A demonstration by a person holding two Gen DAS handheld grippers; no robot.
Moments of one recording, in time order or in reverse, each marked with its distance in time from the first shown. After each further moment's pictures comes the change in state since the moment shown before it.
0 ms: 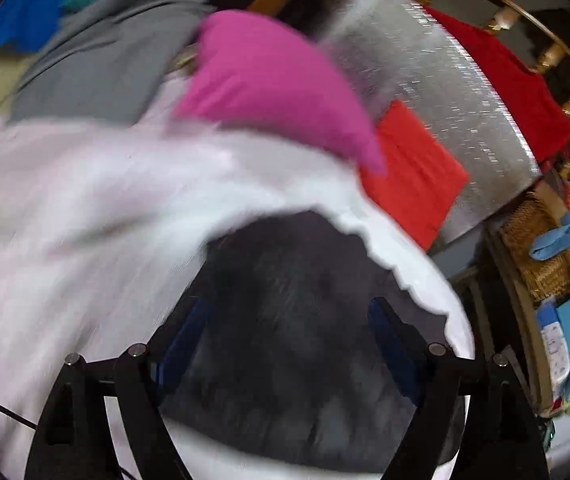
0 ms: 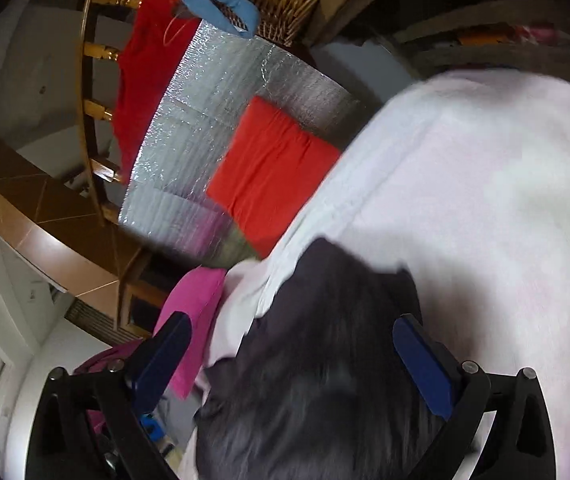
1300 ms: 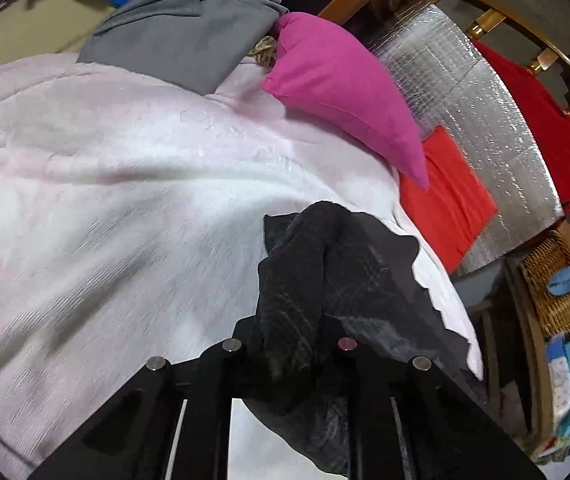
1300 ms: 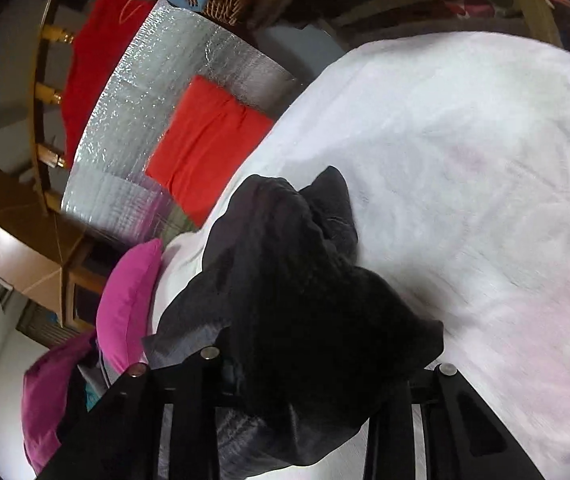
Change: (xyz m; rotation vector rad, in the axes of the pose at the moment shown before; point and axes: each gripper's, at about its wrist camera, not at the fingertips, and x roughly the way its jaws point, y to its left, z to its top) left arm -0.012 0.051 -0.032 -0.142 -0.055 0.030; right arm 0.011 -0.021 -0.080 0.026 0.011 -0.249
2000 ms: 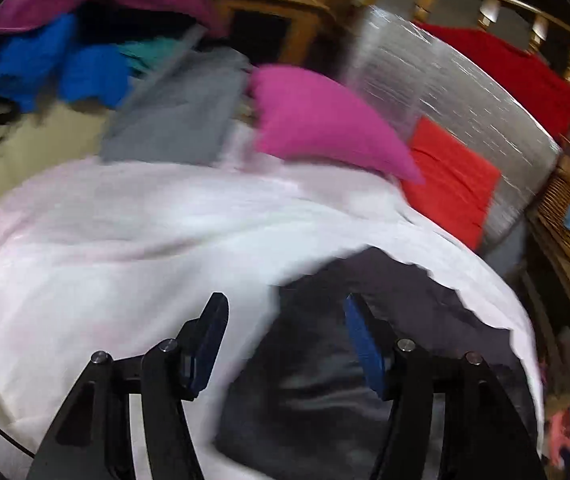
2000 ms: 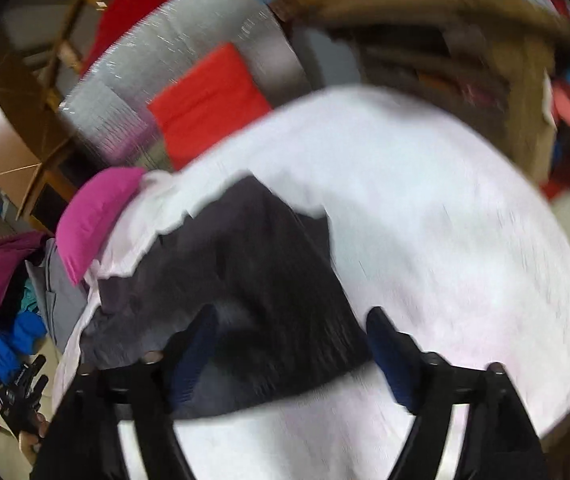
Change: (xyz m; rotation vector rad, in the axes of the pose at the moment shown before) left arm -0.063 -0.042 -0.011 0.295 -0.104 0.120; right arm -0.103 0.048 0.006 -0.393 0.057 -0.209
